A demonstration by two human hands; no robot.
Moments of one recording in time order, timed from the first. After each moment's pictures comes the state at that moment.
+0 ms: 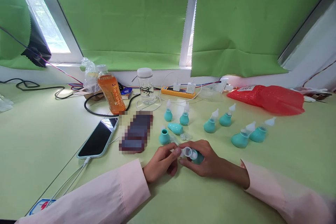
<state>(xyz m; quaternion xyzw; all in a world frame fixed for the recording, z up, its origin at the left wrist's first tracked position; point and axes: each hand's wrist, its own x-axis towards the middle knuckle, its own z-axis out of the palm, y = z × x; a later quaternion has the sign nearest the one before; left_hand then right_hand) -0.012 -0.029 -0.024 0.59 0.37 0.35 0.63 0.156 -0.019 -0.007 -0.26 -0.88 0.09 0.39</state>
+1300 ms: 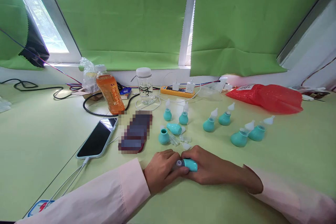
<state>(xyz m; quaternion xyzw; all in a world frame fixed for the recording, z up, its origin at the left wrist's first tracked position) -0.017 -0.040 -0.020 0.88 0.35 0.25 0.18 0.156 -0.027 0.016 -0.31 -0.89 0.31 0.13</state>
